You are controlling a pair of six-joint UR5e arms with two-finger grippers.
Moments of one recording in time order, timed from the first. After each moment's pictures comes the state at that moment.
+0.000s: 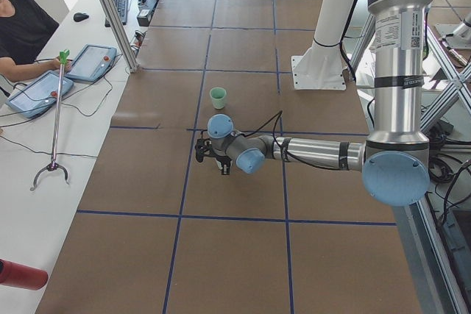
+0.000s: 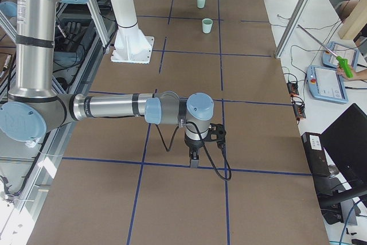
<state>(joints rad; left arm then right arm) -1.03 -1.50 -1.62 -2.17 -2.31 -0.79 1.55 -1.70 1.79 -1.68 2.26 -0.04</state>
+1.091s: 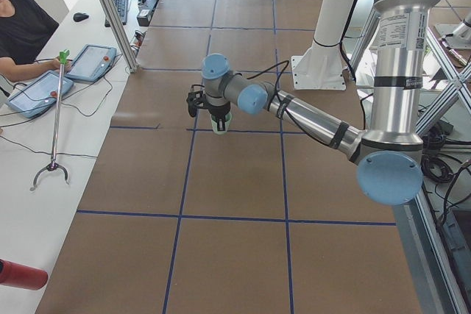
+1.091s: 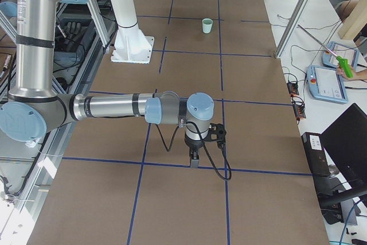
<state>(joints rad) -1.15 -1.68 -2.02 -1.49 -2.34 -0.78 1.55 -1.70 1.79 -1.68 2.26 -0.04</state>
